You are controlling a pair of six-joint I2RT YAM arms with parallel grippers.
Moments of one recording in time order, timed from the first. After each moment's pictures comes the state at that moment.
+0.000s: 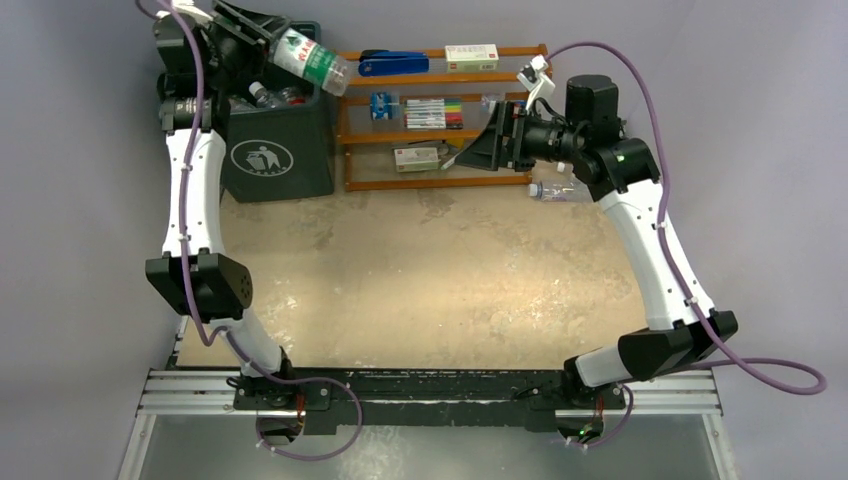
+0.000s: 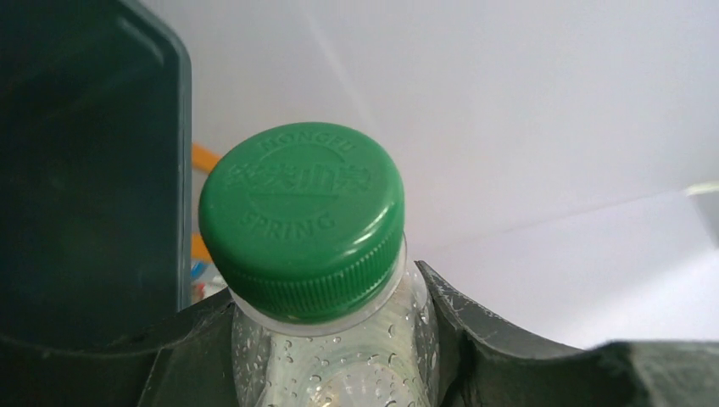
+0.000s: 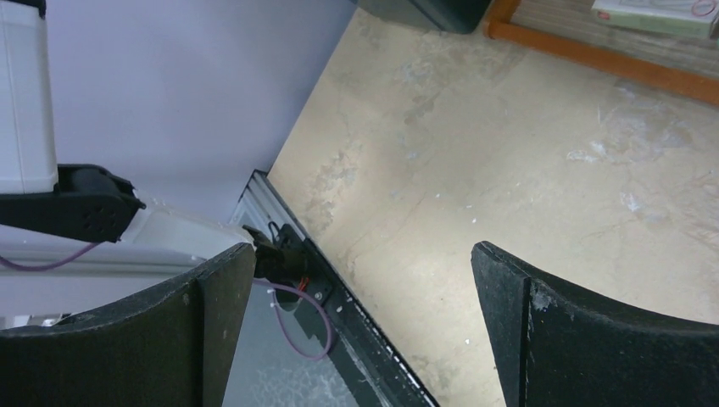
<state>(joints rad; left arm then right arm) 0.11 1.77 2.08 -0.33 0.44 -1.08 0.30 1.44 1.77 -0.77 -0.67 0.44</state>
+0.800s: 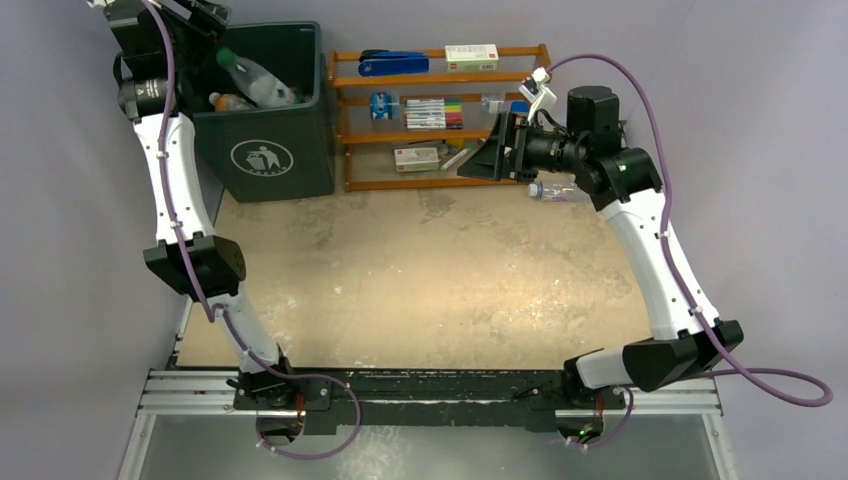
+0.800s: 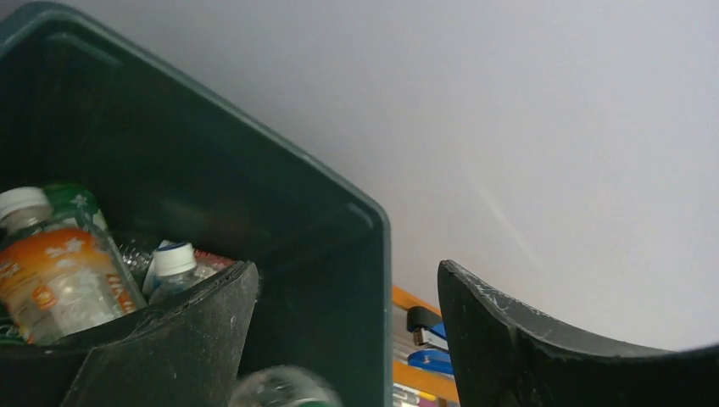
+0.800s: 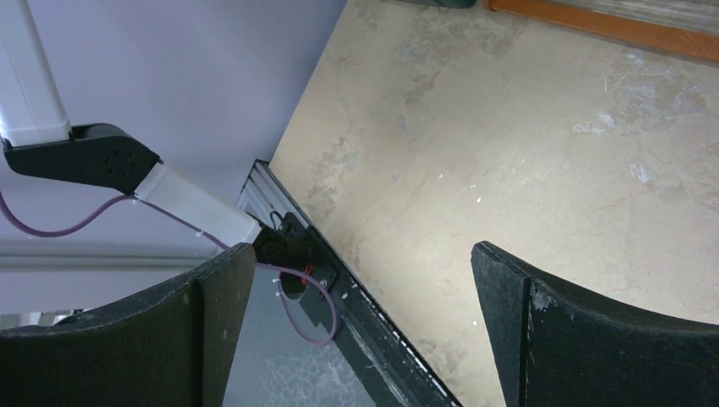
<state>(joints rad) 0.28 1.93 2.39 -0.49 0.23 -0.80 0.30 1.39 1.69 -0.78 -0.67 0.45</state>
